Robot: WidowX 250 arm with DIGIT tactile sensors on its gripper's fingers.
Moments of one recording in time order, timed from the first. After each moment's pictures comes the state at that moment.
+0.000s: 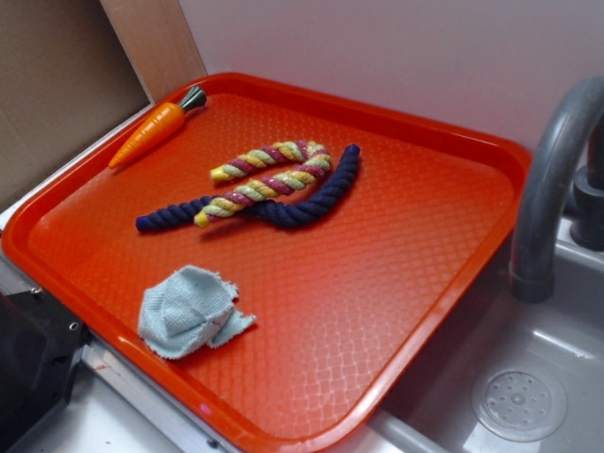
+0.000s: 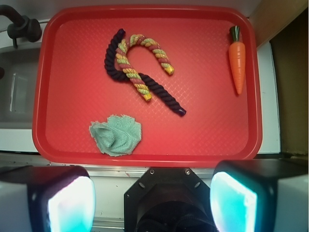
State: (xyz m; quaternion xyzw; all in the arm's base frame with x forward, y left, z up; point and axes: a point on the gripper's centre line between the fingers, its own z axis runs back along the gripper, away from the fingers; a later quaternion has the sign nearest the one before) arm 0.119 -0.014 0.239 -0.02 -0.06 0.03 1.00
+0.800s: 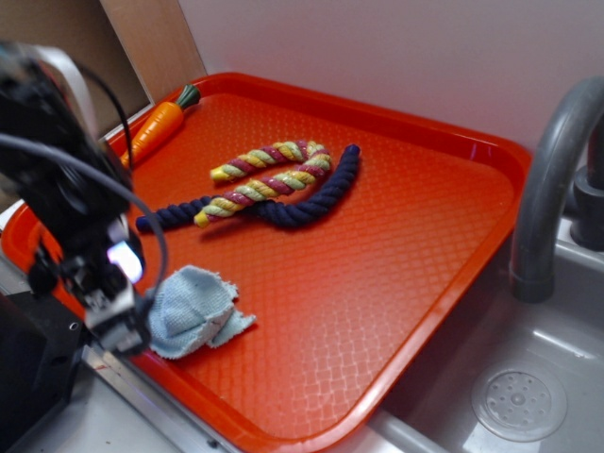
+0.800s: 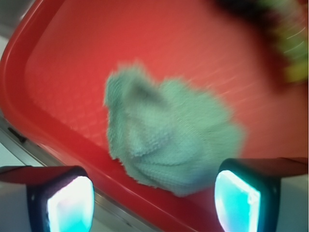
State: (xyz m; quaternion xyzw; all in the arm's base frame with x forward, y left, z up) arm 0.120 -0.076 0.043 -0.11 -0.04 -0.19 0.98
